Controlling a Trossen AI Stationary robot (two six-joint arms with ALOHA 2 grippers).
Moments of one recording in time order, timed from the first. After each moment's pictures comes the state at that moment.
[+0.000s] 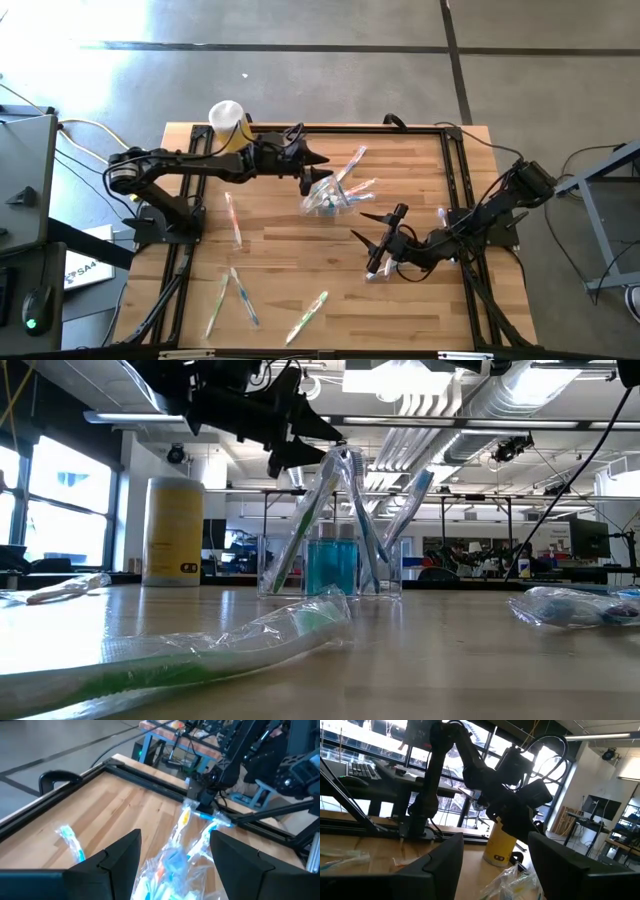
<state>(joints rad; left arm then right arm) 0.31 1.48 0.90 0.40 0.17 -0.29 0.56 1.51 0.58 1.23 0.98 -0.52</state>
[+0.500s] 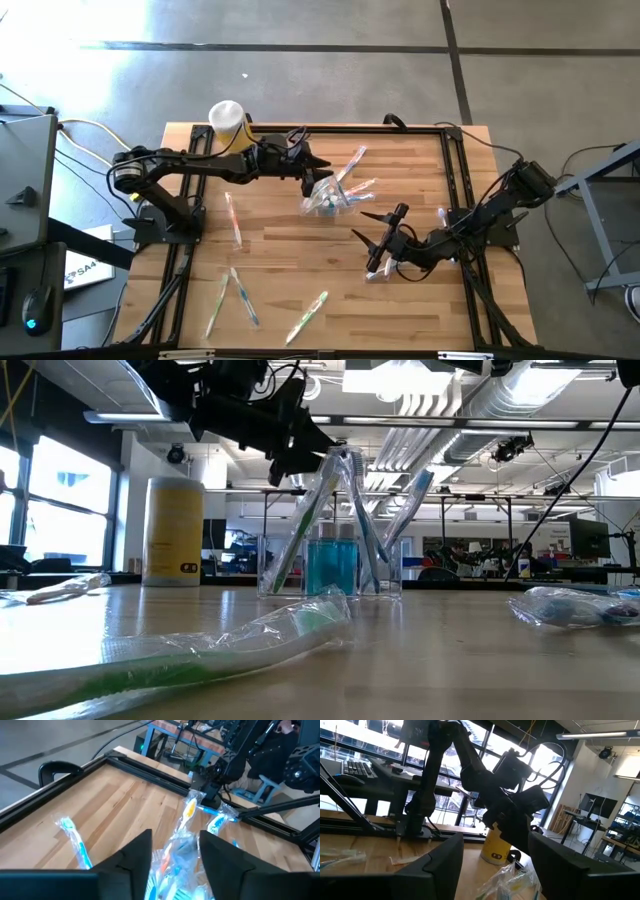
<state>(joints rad) 0.31 1.51 0.90 0.40 0.17 -0.29 0.56 1.51 0.58 1.23 0.99 -0.52</state>
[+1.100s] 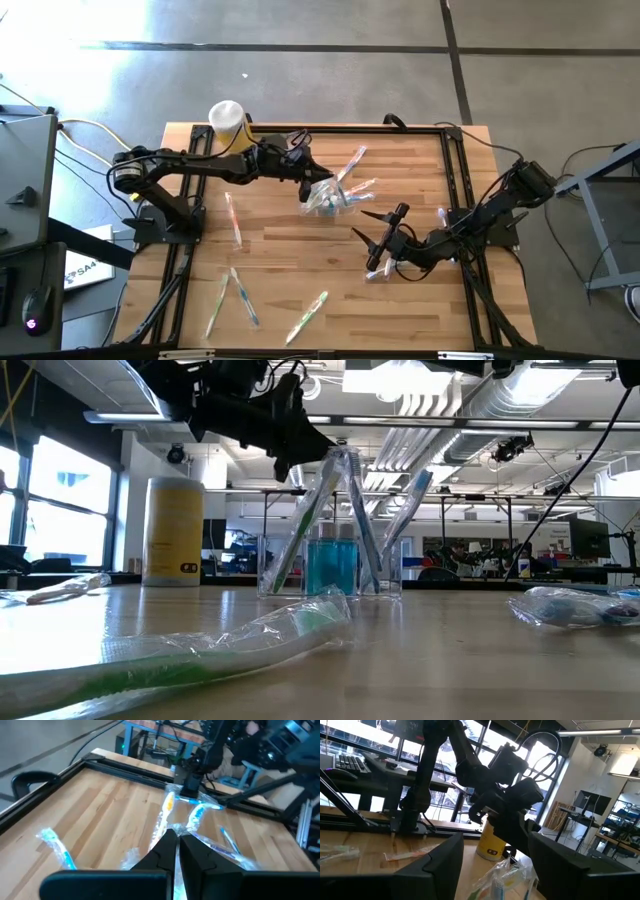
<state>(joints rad) 0.29 1.51 0.90 0.41 0.26 -0.19 0.56 1.51 0.58 1.21 1.02 -0.52</state>
